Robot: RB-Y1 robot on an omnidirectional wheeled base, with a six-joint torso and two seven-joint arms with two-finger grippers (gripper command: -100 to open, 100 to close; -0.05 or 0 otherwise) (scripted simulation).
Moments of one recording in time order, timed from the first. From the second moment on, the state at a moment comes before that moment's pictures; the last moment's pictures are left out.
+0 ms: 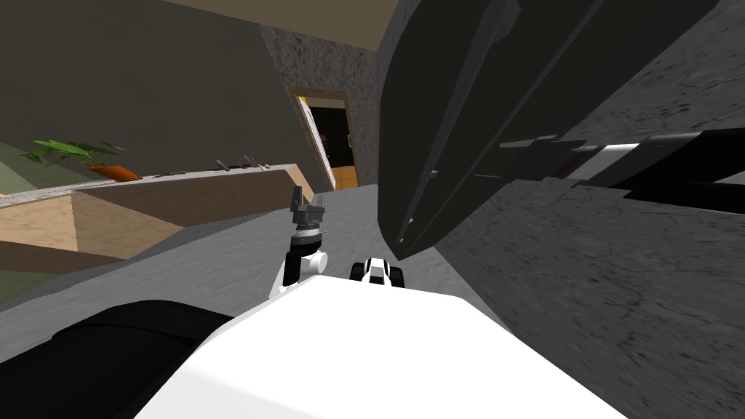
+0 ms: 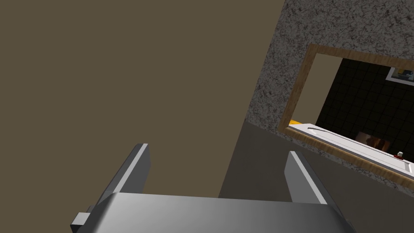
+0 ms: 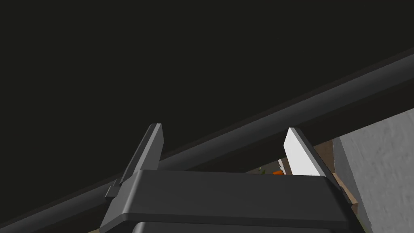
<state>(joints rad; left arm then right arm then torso) 0.51 0.04 0.03 -2.37 0.00 -0.40 0.14 0.27 -1.60 -0.55 -1.69 0.62 -0.64 0.39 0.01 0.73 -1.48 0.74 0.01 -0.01</state>
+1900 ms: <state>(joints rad) 0.51 0.04 0.03 -2.37 0.00 -0.40 0.14 0.17 -1.96 -0.67 -1.48 0.76 -0.72 0.47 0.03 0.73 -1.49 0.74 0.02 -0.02</state>
